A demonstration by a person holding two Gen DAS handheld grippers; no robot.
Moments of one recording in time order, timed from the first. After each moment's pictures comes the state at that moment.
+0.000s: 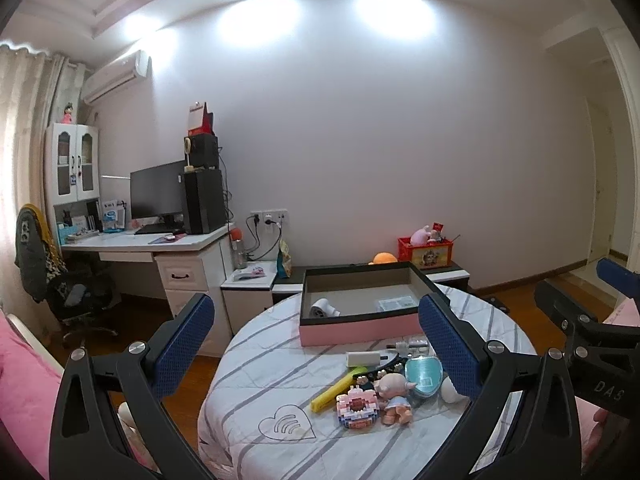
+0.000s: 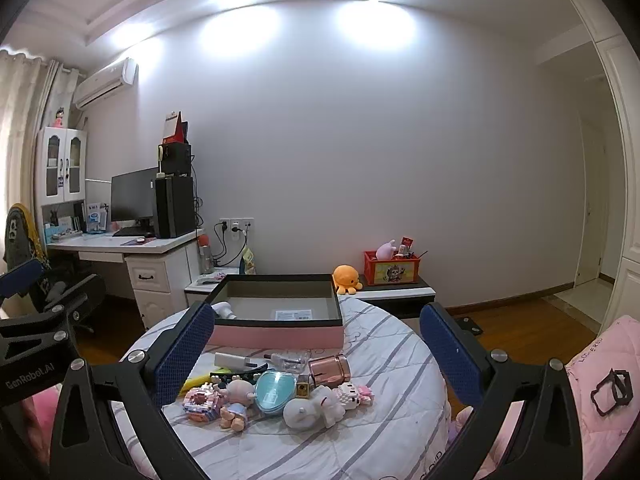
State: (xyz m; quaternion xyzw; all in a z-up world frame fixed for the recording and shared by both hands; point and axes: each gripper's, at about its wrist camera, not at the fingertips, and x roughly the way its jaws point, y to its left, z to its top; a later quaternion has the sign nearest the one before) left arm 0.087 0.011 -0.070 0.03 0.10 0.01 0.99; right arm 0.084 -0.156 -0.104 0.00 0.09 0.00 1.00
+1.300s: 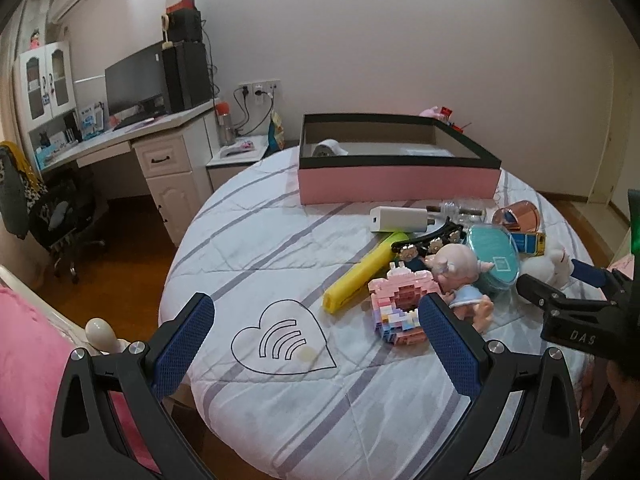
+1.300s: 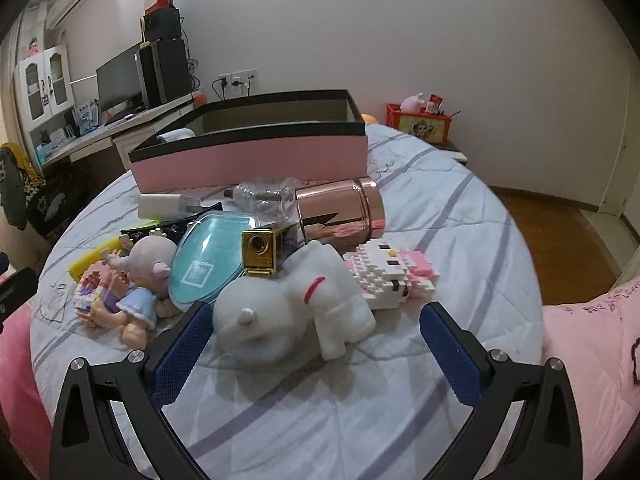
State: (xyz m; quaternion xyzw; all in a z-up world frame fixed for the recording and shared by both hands) left arm 0.188 0.039 -0.200 0.02 0.32 0.01 0.95; right arm 0.225 -0.174 -0.249 0.02 0.35 0.05 0.94
